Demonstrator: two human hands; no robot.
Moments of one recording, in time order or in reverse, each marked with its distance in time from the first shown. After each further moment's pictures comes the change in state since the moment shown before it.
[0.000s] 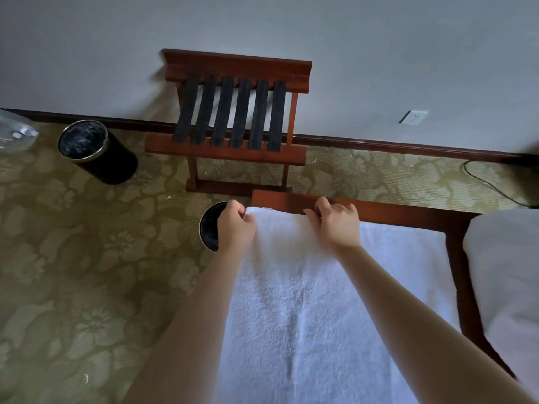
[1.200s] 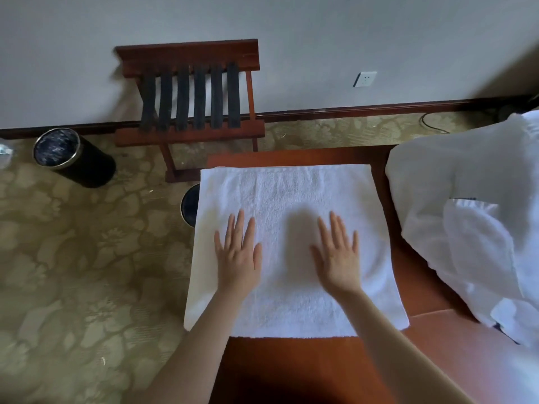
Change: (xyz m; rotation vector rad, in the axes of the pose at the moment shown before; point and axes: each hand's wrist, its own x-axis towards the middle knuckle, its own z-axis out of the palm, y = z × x) left_hand -0.195 -0.035 0.022 0.632 -0.152 0.610; right_hand -0.227 0.035 -0.063 0.035 -0.158 0.263
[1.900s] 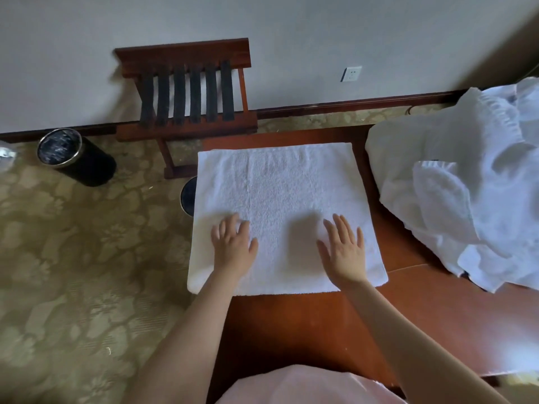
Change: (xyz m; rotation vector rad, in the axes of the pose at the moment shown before) left_hand -0.042 0.005 -0.008 0.100 -0.164 -0.050; right_hand -0.072 0.020 -0.017 -0.005 -0.011 0.054
